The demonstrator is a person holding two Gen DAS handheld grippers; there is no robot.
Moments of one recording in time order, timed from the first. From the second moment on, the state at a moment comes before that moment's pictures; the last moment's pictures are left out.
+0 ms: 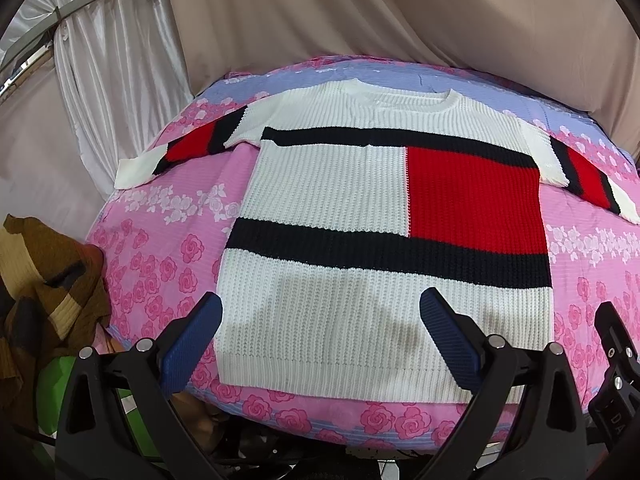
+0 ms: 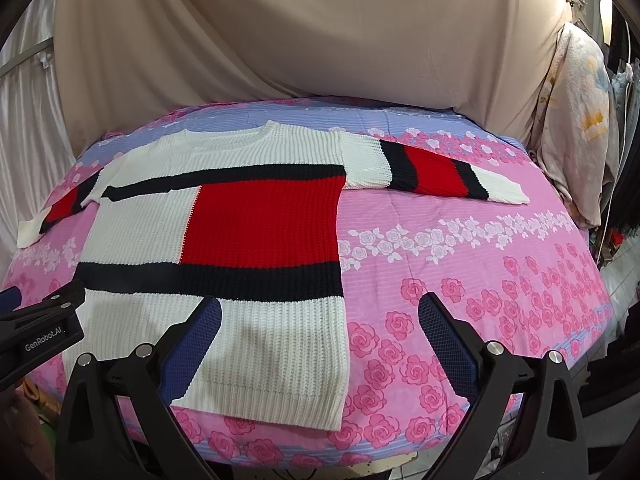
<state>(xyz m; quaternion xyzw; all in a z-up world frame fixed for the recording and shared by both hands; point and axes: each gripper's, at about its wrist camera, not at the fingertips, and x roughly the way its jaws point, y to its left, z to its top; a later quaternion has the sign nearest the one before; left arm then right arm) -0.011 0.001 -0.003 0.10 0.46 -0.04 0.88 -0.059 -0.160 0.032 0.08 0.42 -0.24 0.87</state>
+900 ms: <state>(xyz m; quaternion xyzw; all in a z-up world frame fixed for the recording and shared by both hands) -0.014 -0.002 -0.003 0.10 0.47 -0.05 0.88 -0.067 -0.163 0.032 0.08 0.42 -0.24 0.87</state>
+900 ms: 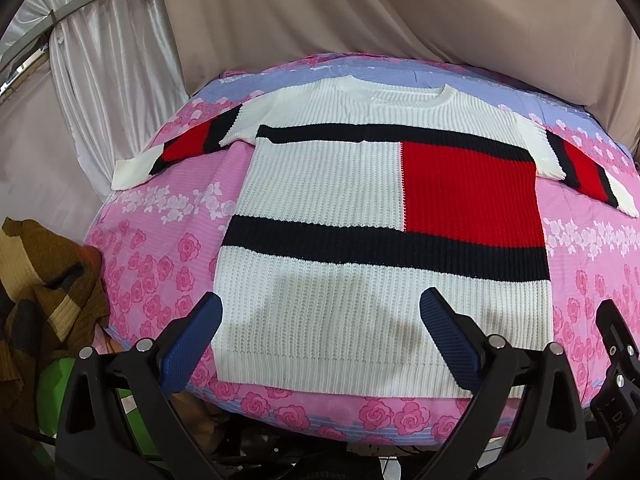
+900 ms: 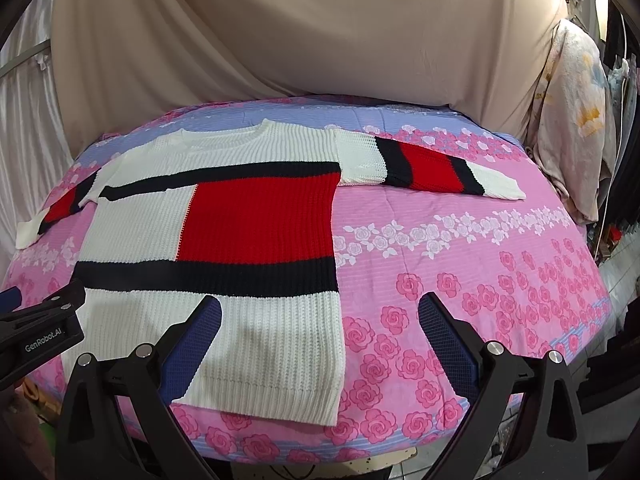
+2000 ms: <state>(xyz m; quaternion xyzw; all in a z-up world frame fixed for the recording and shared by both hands) -0.012 -0.003 -0.008 0.10 0.47 -0.04 0.88 -0.066 -0.164 0.028 0.08 0.43 -0.24 0.87</state>
